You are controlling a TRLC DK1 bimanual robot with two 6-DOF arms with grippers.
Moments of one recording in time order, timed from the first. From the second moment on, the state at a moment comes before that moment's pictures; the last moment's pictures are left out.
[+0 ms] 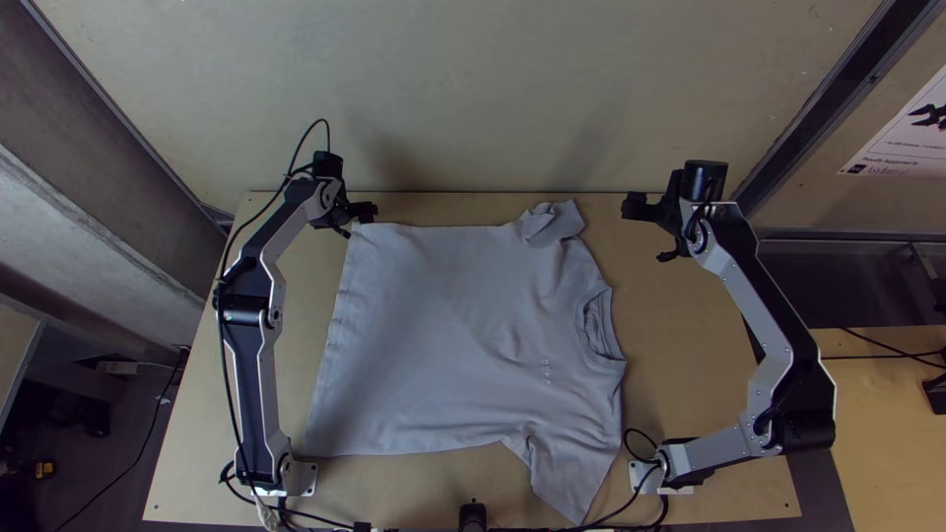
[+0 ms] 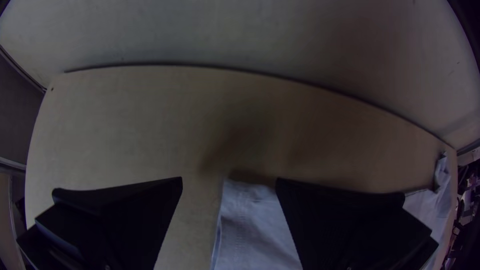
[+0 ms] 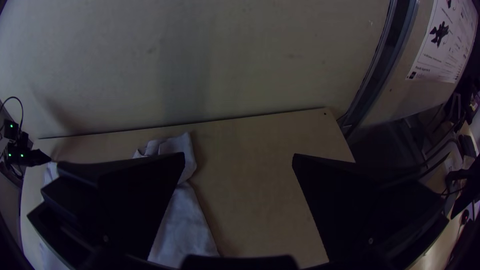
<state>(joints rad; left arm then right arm) -0.07 2.30 2.08 -0.72 -0.09 -0.20 0.08 1.60 1.41 -0.43 0.12 0.15</state>
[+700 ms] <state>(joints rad) -0.11 2.33 2.11 -0.76 -0.12 -0.18 0.04 1.84 1.59 -0.57 0.11 0.19</state>
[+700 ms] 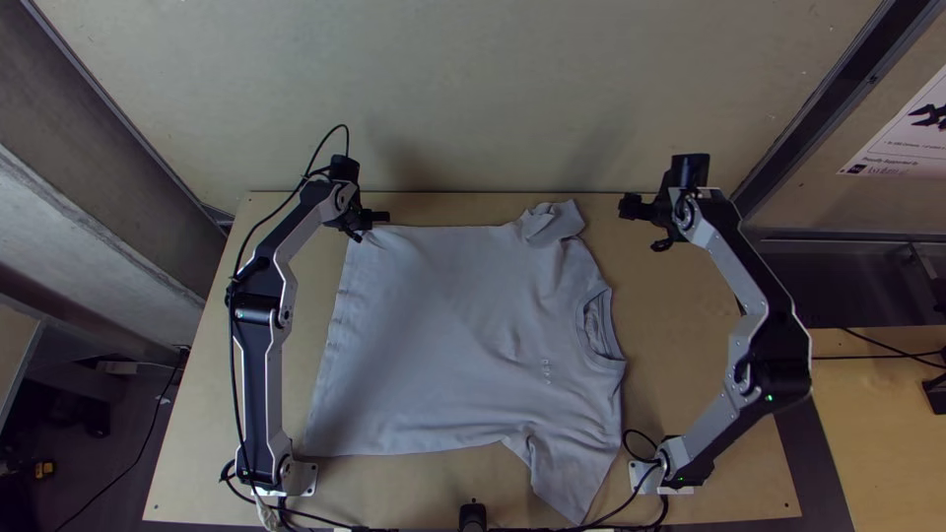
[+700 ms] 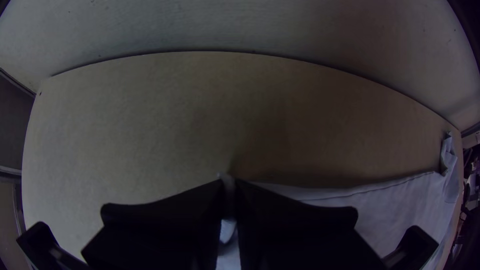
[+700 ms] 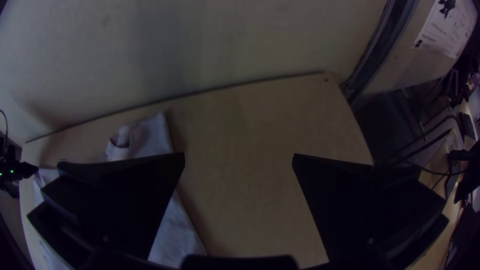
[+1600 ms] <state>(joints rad) -0.05 2.24 2.08 -0.78 -0.12 -0.16 0.18 2.39 2.24 -0.94 -0.07 0.29</state>
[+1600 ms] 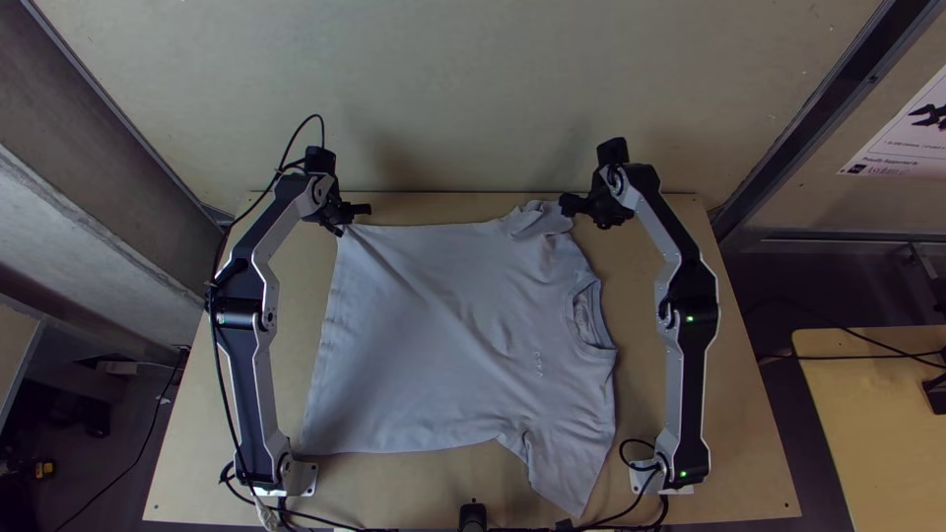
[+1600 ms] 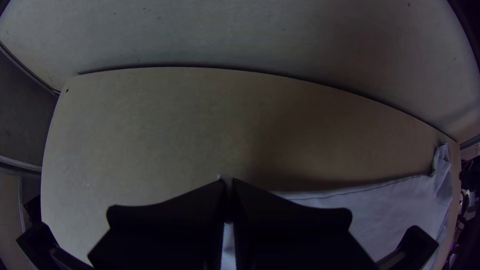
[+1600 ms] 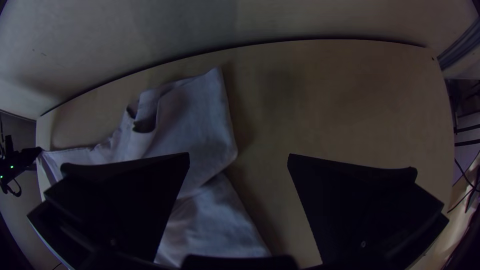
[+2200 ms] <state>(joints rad) -0.07 2.22 2.08 -0.78 -0.12 -0.16 0.26 2.49 2.31 -0.88 -0.07 0.30</state>
